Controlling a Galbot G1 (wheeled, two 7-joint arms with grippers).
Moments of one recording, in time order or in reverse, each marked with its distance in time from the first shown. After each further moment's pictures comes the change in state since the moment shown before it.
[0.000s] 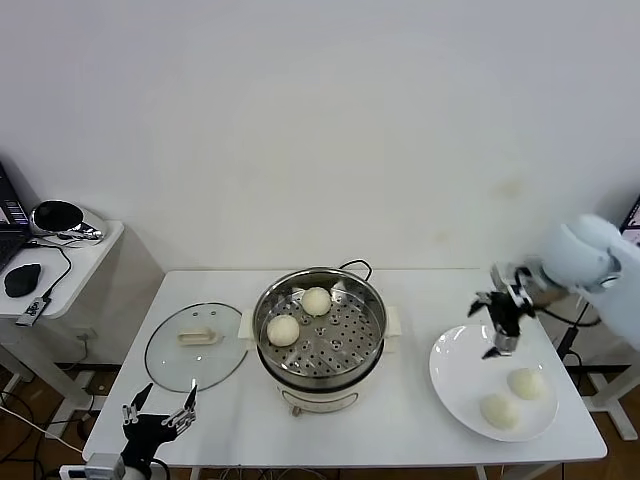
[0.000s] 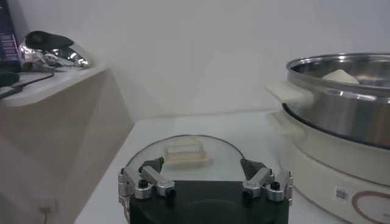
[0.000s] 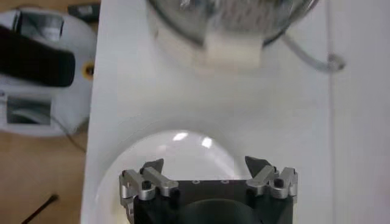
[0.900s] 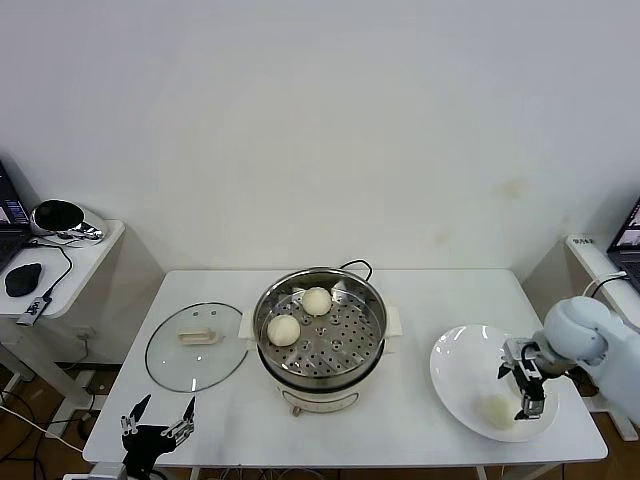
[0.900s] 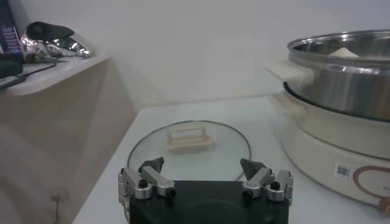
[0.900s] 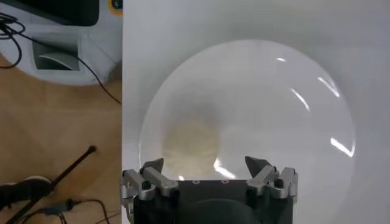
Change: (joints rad) left arm 0.017 -0.013 0.000 0.026 0.040 -0.002 -0.004; right arm -0.381 0.062 0.206 -0.086 -0.219 0.079 0.026
